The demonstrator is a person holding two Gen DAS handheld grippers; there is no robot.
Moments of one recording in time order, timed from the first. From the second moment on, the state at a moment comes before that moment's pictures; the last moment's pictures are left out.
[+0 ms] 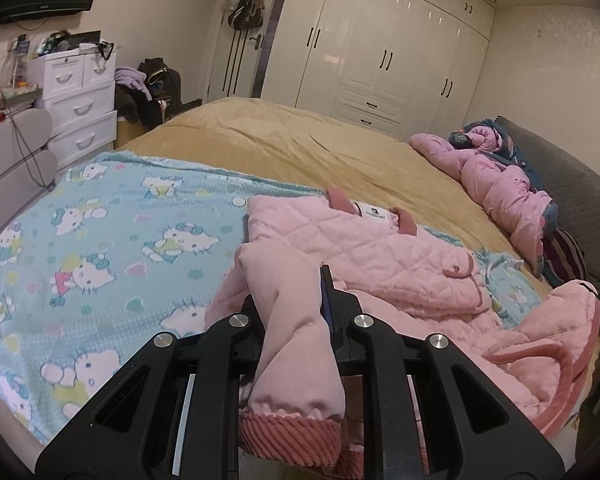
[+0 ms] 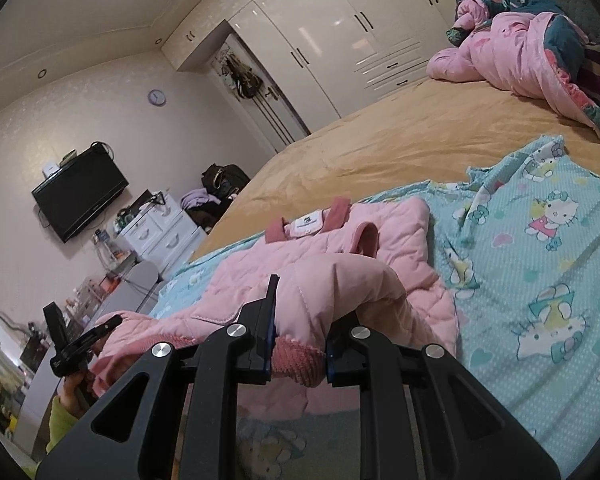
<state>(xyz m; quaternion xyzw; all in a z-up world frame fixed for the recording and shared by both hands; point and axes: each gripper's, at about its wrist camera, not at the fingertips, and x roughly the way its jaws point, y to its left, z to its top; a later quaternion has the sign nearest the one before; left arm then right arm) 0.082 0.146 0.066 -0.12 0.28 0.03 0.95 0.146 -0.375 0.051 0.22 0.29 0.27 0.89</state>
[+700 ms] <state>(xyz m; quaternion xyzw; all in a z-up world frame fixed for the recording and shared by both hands) 0.159 0.151 0.071 -0.14 0.27 0.07 0.95 0.243 -0.367 0.047 0.23 0.30 0.21 0.90</state>
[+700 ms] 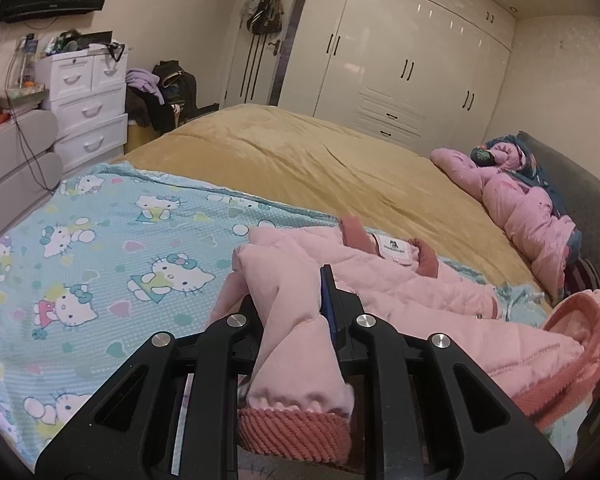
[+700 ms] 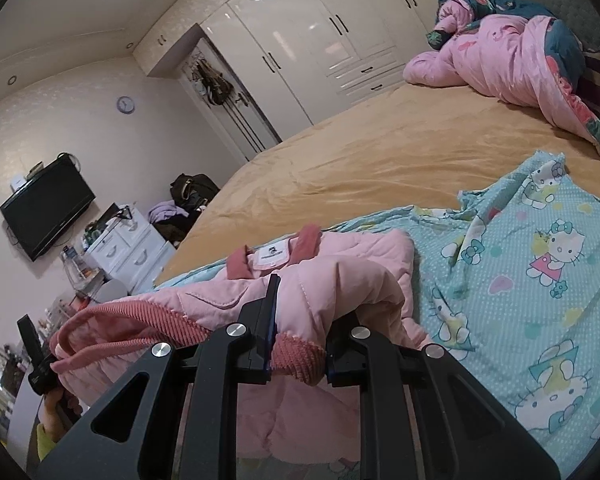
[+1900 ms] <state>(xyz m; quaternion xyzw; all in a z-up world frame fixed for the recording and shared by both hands) 0.245 0.177 0.011 -0.24 0.27 0.07 0.93 0.318 -0.349 0.019 0.24 0.35 0.16 0.89</state>
